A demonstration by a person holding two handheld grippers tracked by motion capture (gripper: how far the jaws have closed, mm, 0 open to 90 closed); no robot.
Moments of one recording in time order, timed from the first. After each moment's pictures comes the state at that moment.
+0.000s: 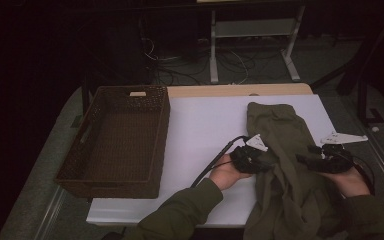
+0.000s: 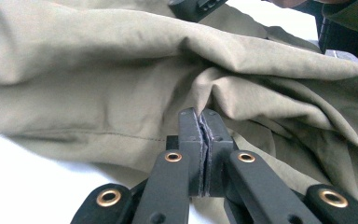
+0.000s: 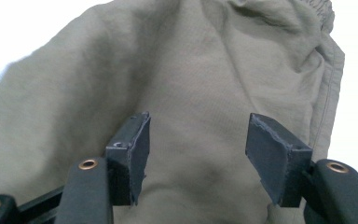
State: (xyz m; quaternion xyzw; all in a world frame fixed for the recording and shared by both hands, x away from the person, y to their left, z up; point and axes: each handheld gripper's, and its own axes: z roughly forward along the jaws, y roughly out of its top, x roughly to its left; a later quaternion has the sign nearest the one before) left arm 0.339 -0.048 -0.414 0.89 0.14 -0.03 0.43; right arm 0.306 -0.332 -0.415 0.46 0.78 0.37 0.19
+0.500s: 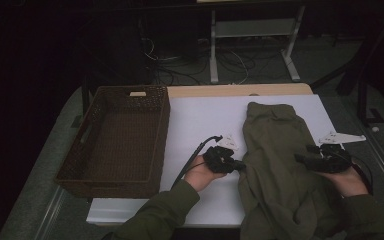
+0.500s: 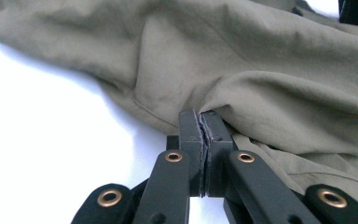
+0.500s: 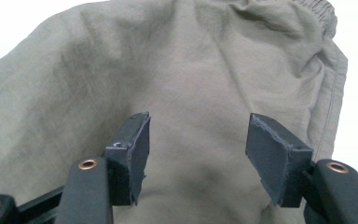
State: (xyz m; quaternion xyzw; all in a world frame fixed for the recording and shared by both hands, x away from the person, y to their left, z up) left arm 0.340 0.019 -0.416 0.89 0.17 -0.01 0.42; right arm 0.306 -0.327 -0.415 0.46 0.78 0.37 0.19
